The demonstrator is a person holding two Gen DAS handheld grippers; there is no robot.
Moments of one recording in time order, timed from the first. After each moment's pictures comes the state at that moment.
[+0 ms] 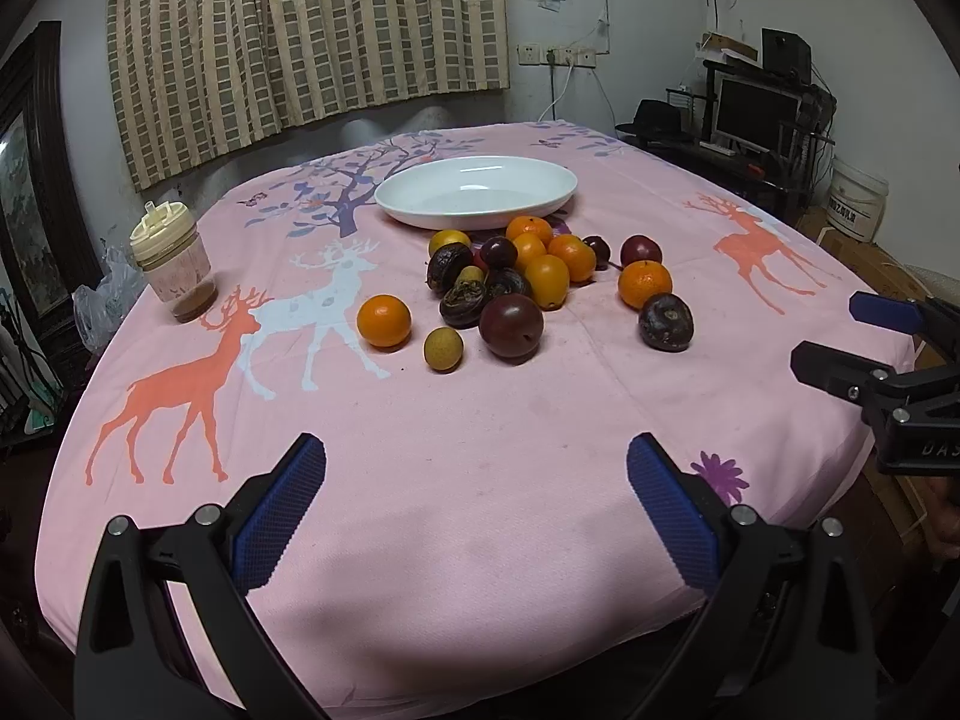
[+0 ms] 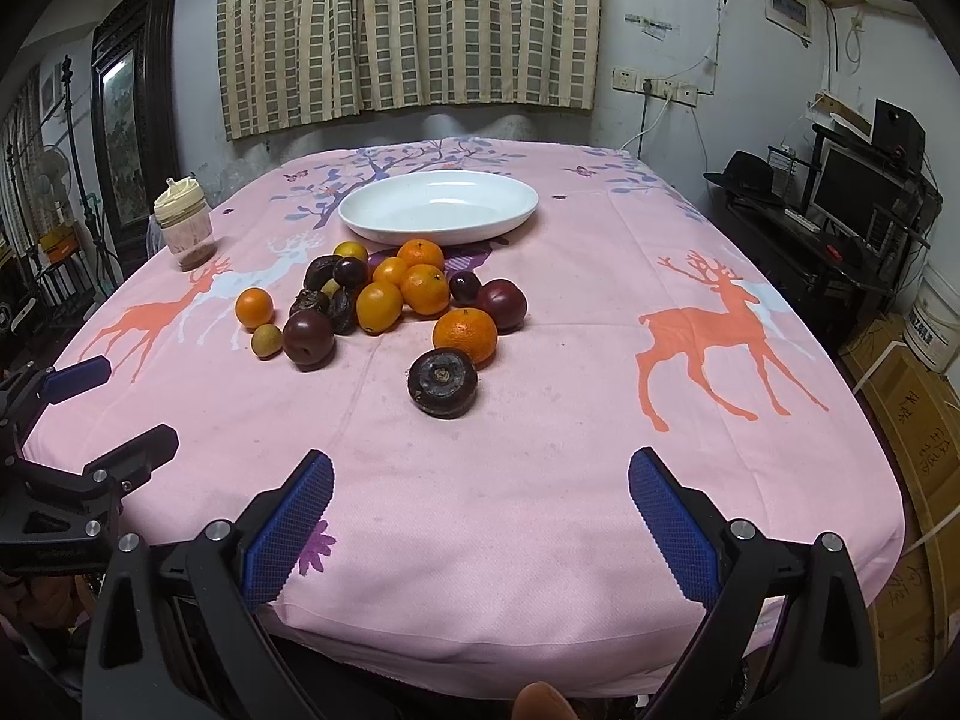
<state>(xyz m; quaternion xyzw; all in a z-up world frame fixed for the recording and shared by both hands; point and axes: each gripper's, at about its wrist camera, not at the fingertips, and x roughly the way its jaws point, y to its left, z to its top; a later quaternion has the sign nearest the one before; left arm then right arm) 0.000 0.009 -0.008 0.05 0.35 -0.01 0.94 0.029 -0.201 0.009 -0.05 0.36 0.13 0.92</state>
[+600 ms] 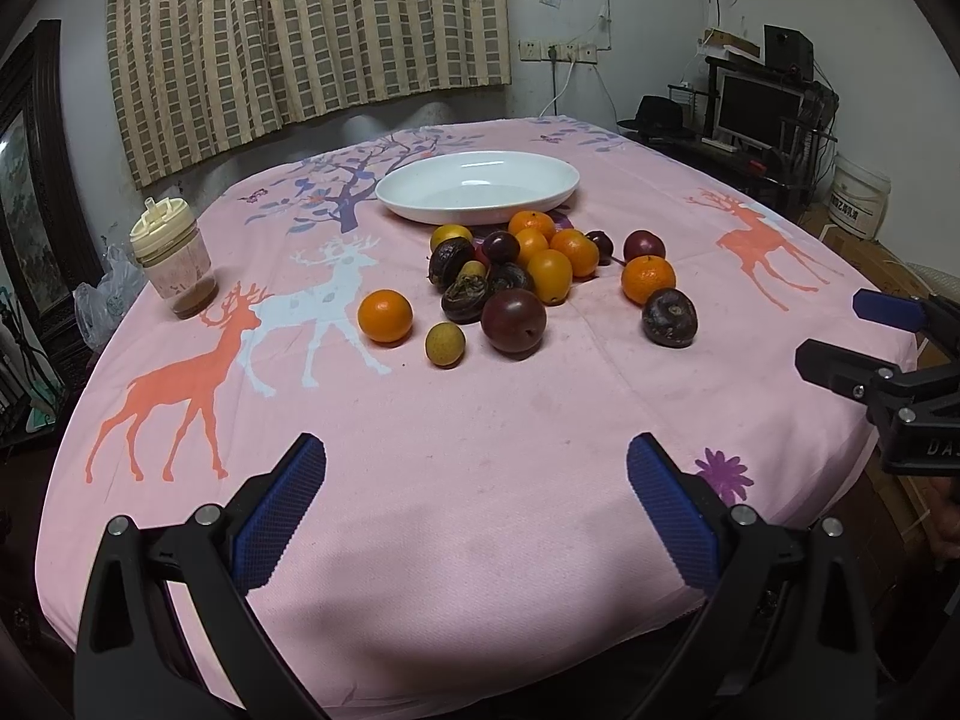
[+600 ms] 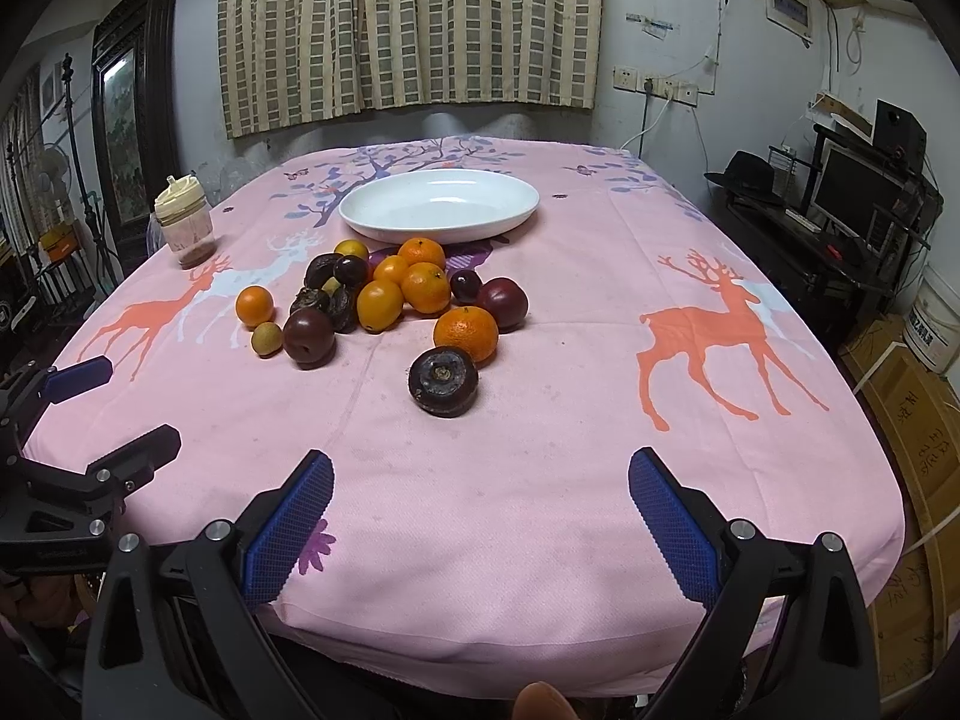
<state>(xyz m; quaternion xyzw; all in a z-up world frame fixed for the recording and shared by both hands) 0.000 0.010 -0.010 0.04 0.35 0.00 0.94 0.029 -0.200 0.006 -0.05 0.36 0.13 0.92</state>
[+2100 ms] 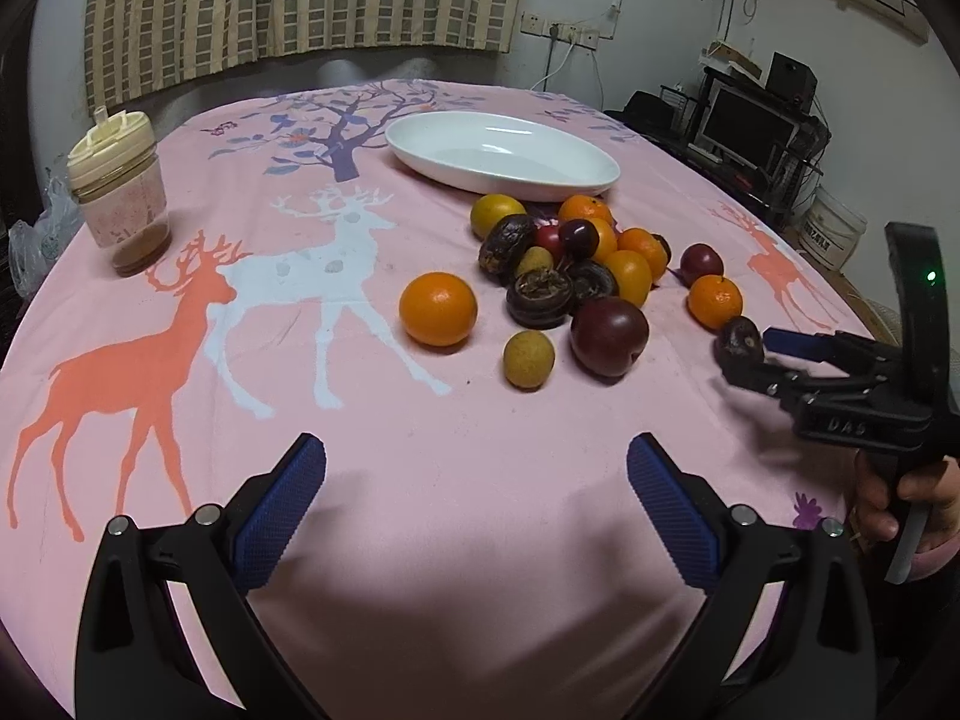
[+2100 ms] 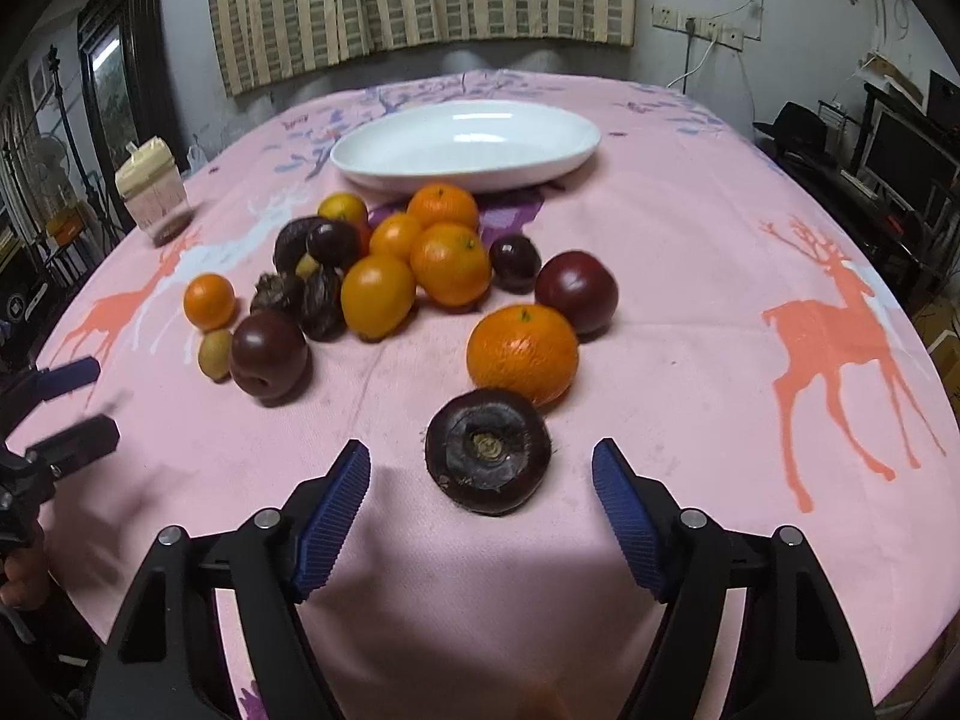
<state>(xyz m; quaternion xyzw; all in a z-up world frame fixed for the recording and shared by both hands) 0.074 0.086 -0.038 -0.03 0.40 -0.08 0.91 0.125 -0.152 -0.044 -0.05 0.43 0.15 0.89</state>
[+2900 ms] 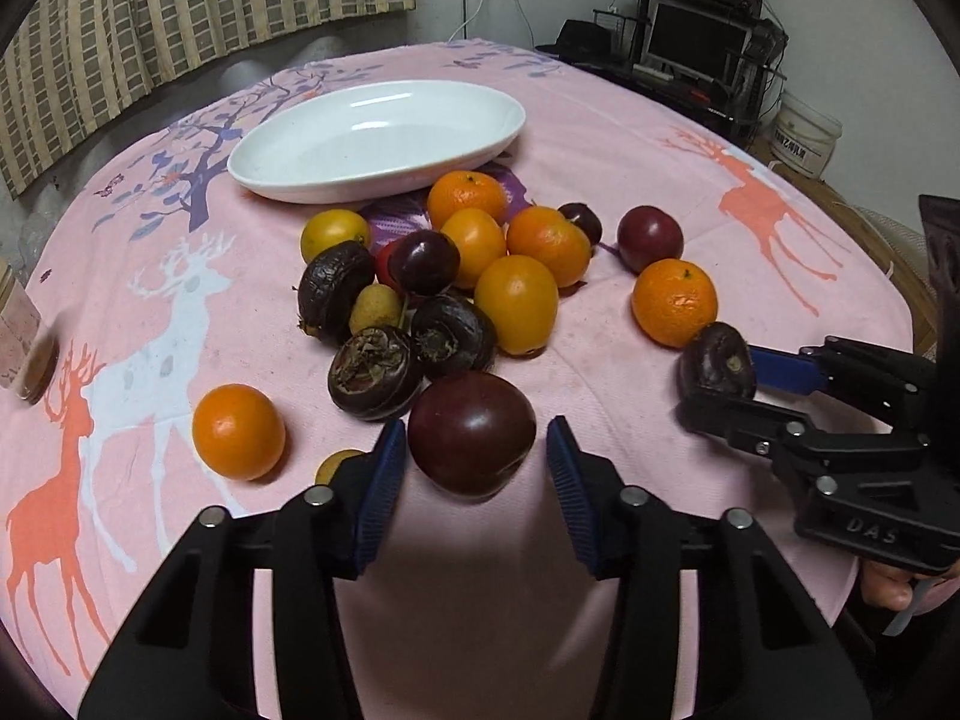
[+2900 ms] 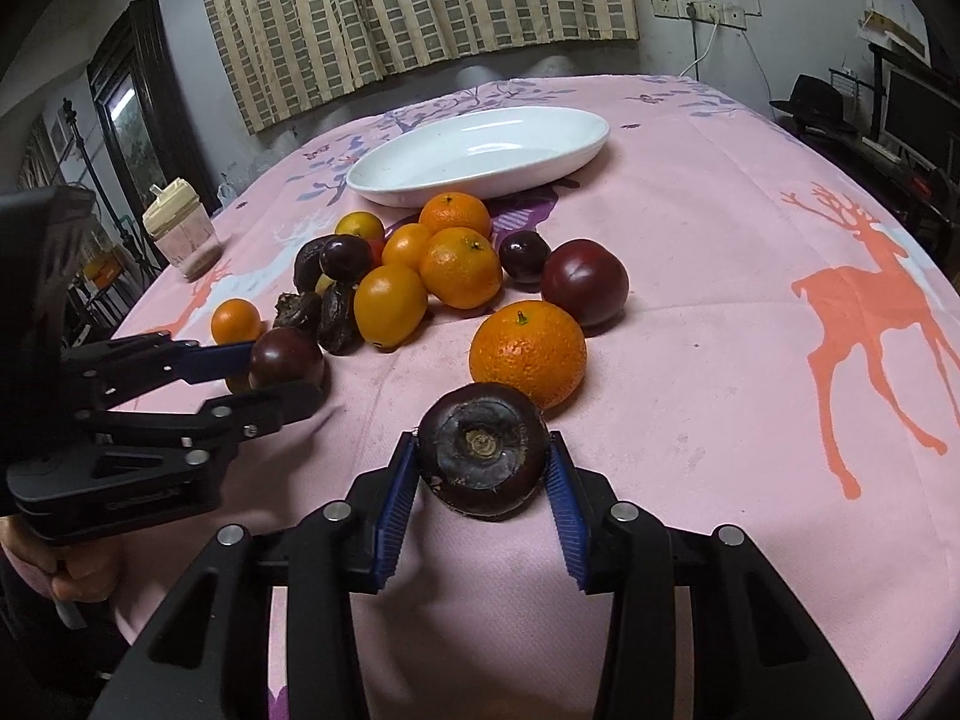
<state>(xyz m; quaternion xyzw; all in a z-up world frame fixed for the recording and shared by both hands) 0.152 -0.003 -0.051 0.06 0.45 -0.12 0.88 0.128 -0.170 -0.051 0.02 0.42 0.20 0.89</state>
